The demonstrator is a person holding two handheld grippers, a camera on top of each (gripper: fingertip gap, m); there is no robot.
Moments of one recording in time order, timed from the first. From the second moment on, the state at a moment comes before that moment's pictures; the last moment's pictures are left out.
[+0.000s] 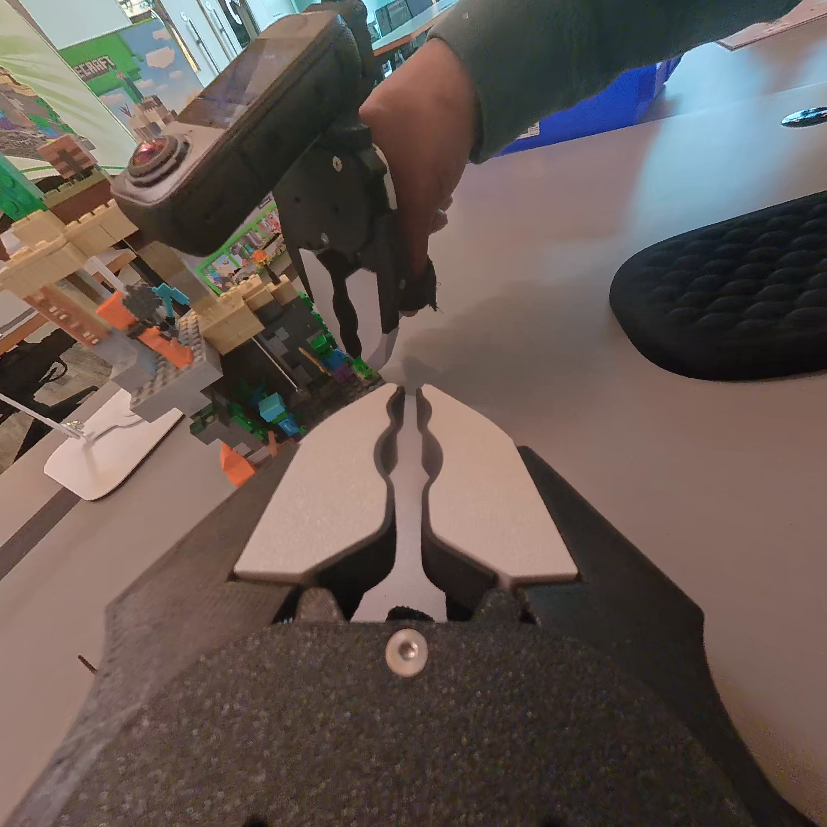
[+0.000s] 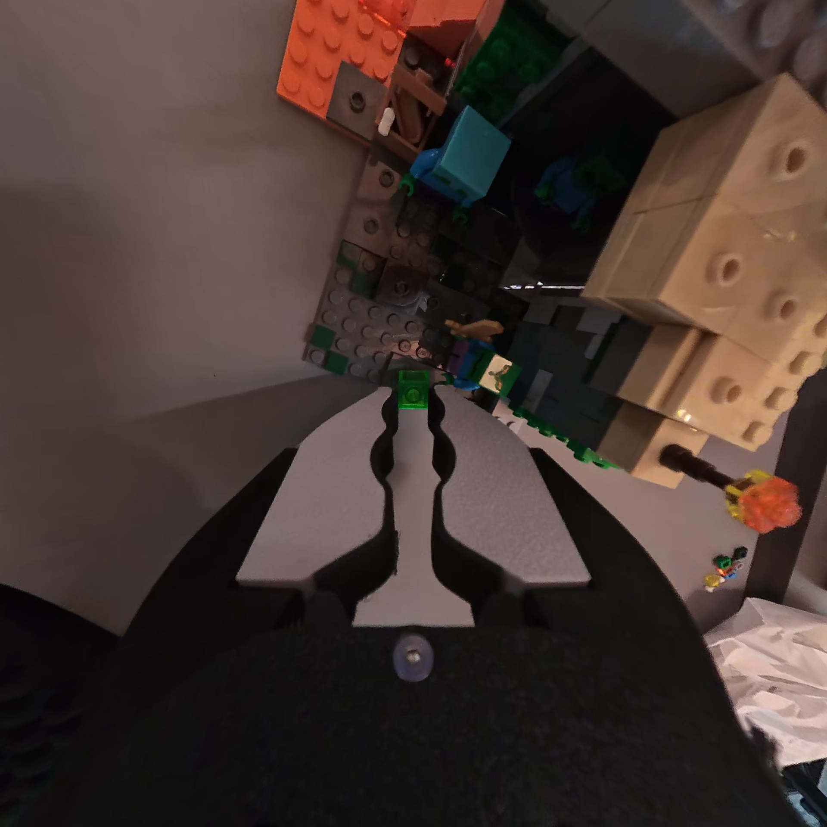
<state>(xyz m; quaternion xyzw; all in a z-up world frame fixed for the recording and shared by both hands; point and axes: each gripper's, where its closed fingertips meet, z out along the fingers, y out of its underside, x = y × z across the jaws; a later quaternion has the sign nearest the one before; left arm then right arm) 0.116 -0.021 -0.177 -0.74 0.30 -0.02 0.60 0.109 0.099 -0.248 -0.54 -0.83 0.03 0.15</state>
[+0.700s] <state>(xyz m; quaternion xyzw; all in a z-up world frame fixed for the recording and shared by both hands) 0.118 -0.023 -0.178 -0.74 0.30 -0.03 0.60 0.105 0.102 -0.251 -0.51 -0.85 0.00 0.09</state>
